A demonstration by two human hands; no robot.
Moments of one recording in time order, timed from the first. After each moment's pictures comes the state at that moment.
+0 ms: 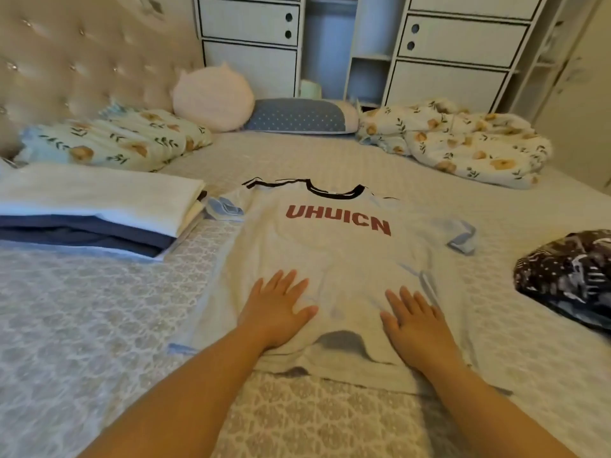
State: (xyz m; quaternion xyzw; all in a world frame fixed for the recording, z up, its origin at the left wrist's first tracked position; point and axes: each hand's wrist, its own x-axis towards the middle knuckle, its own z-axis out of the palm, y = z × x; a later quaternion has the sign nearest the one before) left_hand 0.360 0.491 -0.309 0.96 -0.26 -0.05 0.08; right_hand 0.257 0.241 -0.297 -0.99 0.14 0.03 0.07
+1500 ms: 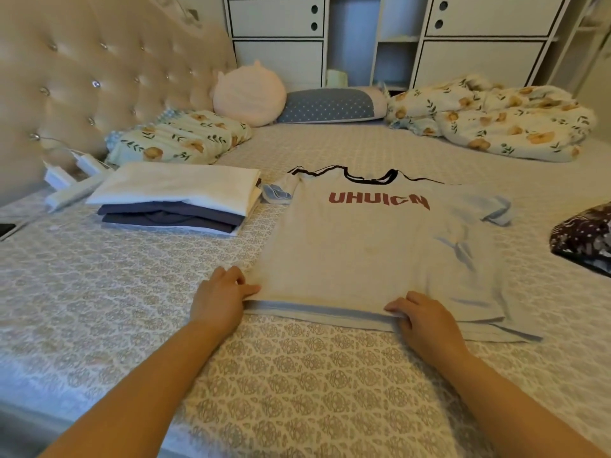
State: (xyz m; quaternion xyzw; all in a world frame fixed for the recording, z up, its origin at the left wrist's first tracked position) left_hand 0.281 0.682 -0.274 0.98 -0.17 0.08 -0.05; right_hand 0.177 0.351 -0.280 -0.98 -0.03 -0.13 0.12
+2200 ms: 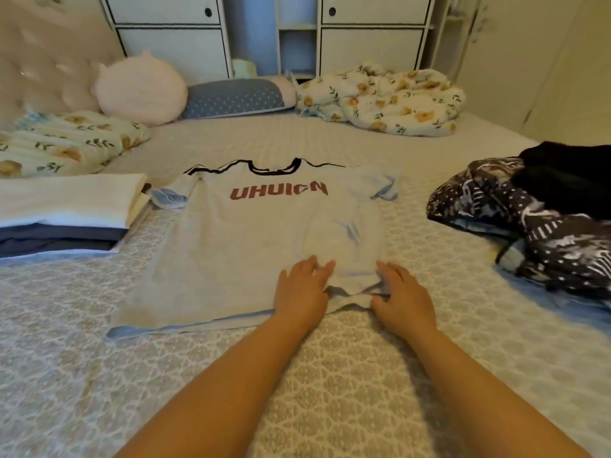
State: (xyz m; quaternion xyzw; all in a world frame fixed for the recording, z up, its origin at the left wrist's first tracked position) left_hand 0.238 0.397 -0.292 0.94 -0.34 0.00 0.09; right_hand 0.127 0.236 -0.285 -0.94 0.23 -0.10 0.22
